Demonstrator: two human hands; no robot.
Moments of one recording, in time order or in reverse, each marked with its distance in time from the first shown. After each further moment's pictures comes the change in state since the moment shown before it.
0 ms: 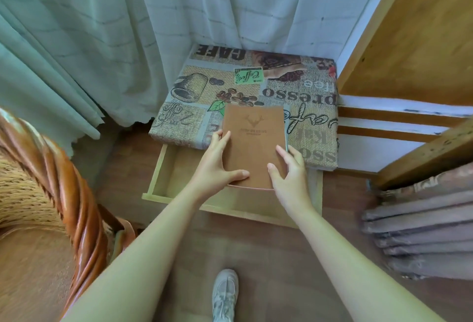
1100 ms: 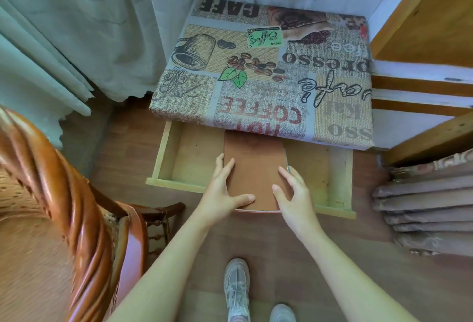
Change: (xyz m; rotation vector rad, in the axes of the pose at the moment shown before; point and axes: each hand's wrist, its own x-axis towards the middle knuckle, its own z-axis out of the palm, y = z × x) left_hand -0.038 -0.099 0.031 -0.186 -0.122 -0.241; right_hand -0.038 0.074 0.065 0.009 -0.120 0.194
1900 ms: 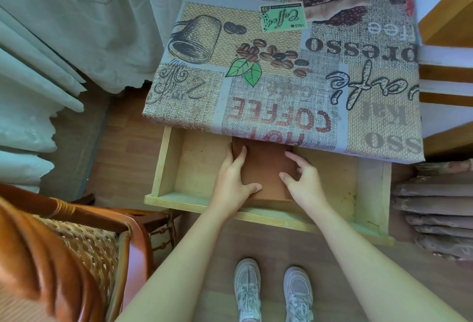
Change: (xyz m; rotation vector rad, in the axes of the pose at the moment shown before) left_hand 0.089 -0.029 0.000 0.268 0.109 0.001; right_hand 0.103 0.018 0.030 -0.093 -0.028 0.104
